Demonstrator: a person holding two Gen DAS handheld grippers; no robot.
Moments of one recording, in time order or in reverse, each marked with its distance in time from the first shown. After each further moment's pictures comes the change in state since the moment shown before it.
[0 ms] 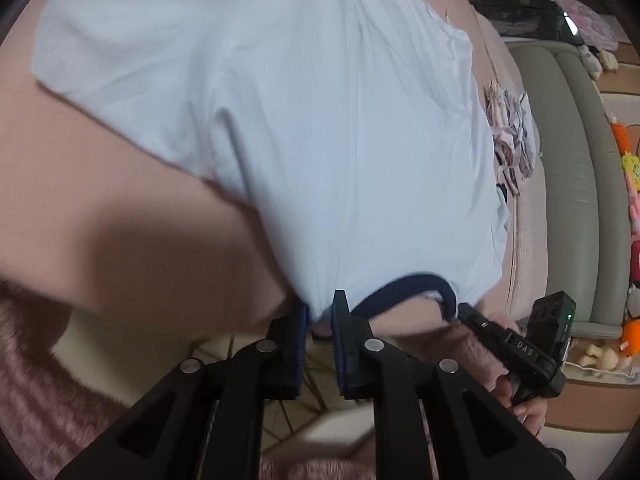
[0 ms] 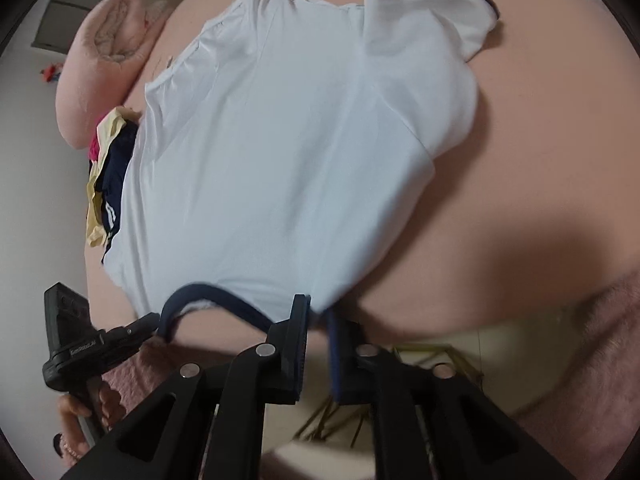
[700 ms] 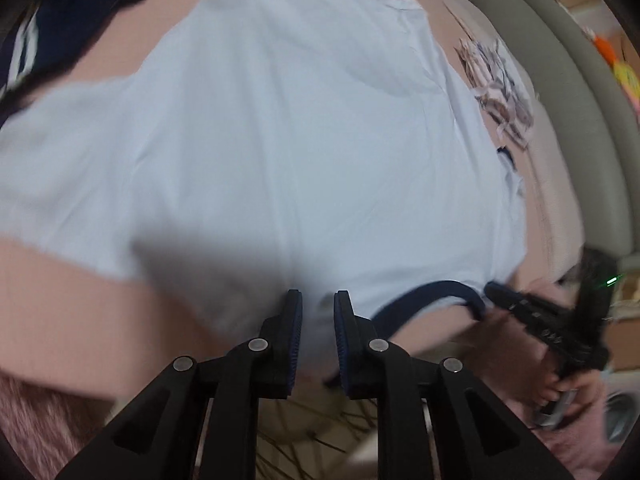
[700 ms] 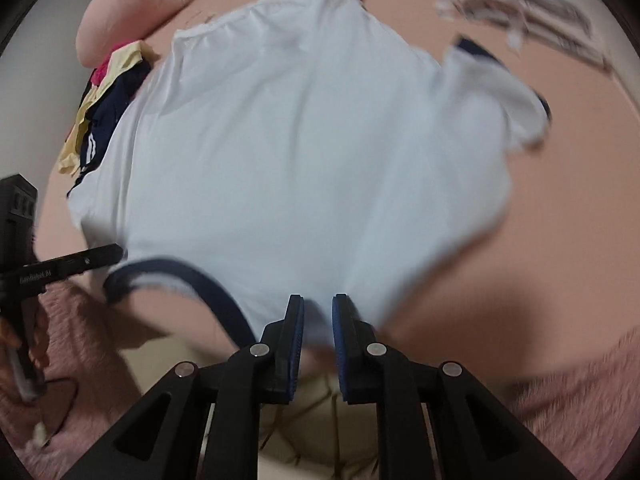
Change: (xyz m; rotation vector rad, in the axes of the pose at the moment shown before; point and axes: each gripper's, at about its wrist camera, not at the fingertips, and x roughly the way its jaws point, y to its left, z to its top) left arm 0.014 -0.022 0.033 0.238 0.000 0.110; right arm 0.008 0.020 0.009 -0.288 0.026 -0.166
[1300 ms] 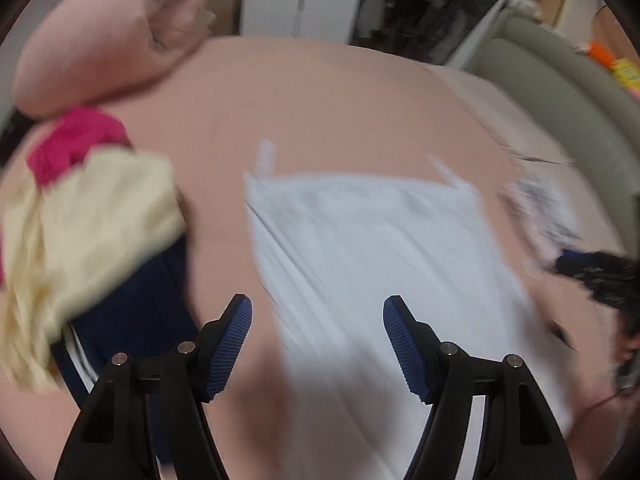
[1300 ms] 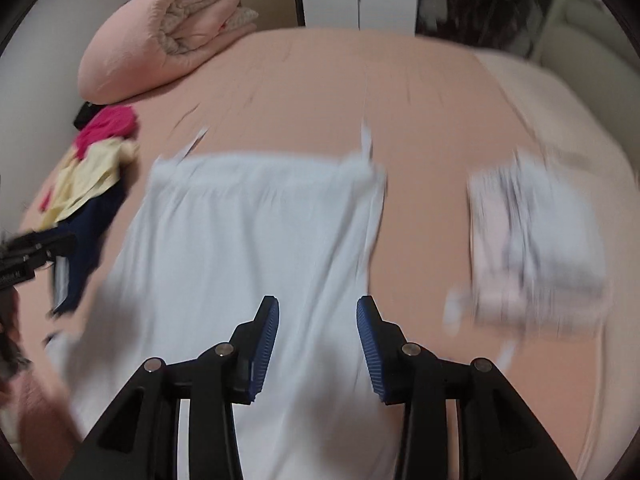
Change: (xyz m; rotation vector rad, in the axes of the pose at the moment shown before) left arm -0.066 -0.005 0.245 0.239 -0.445 0.327; right arm -0.037 0.055 0.273 -0.235 -0.304 -0.199
